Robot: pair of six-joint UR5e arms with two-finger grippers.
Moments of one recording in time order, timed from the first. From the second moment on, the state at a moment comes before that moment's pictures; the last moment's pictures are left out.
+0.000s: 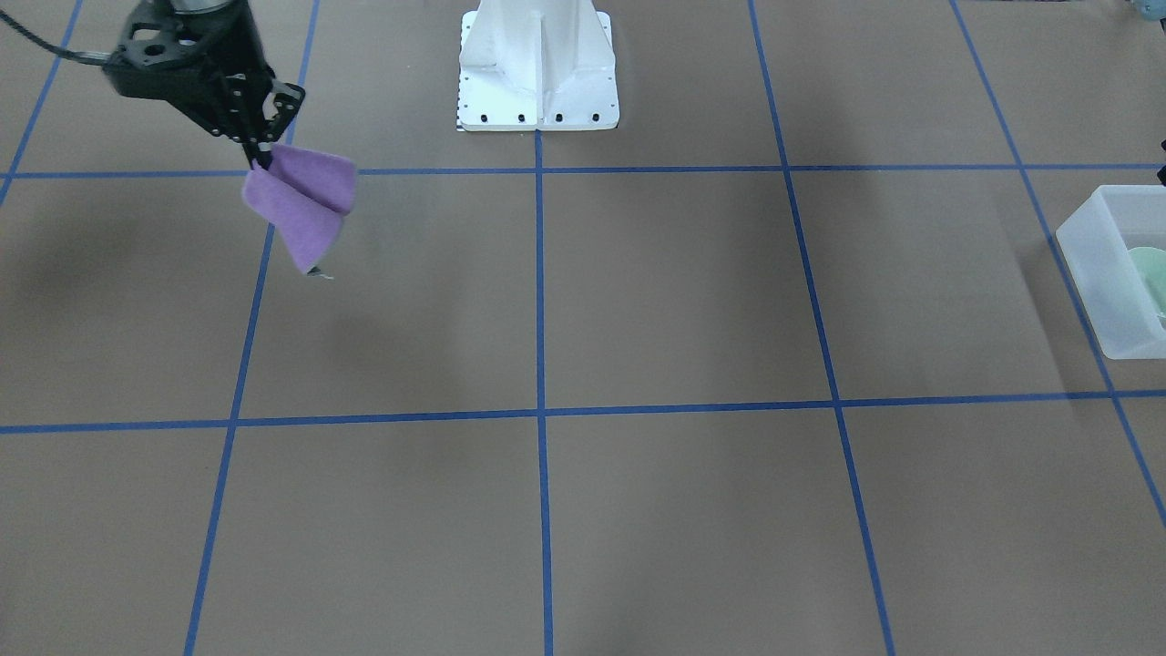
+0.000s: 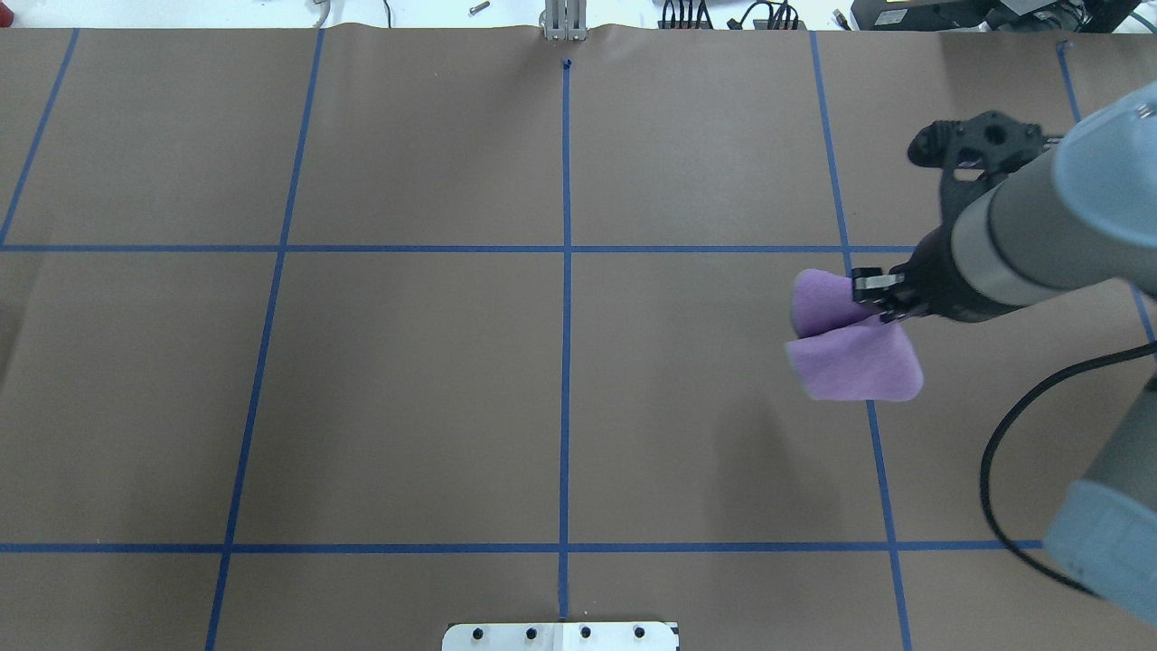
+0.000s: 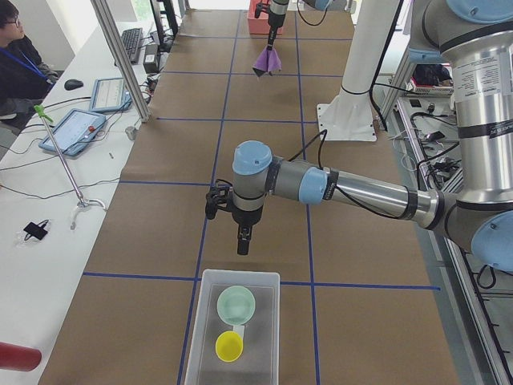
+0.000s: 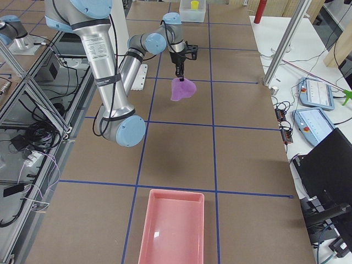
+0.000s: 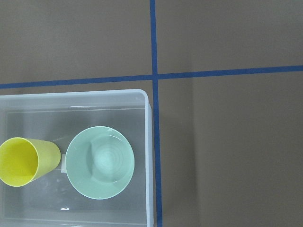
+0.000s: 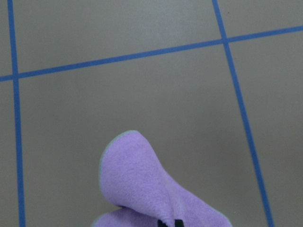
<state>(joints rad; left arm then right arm) -1.46 -1.36 -1.98 -1.57 -2.22 -0.19 0.79 -1.28 2.35 -2.01 1.91 1.00</state>
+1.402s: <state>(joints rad) -1.46 -1.34 -1.97 -1.57 -2.22 -0.19 1.81 -1.59 1.71 -1.91 2.25 -0.53</state>
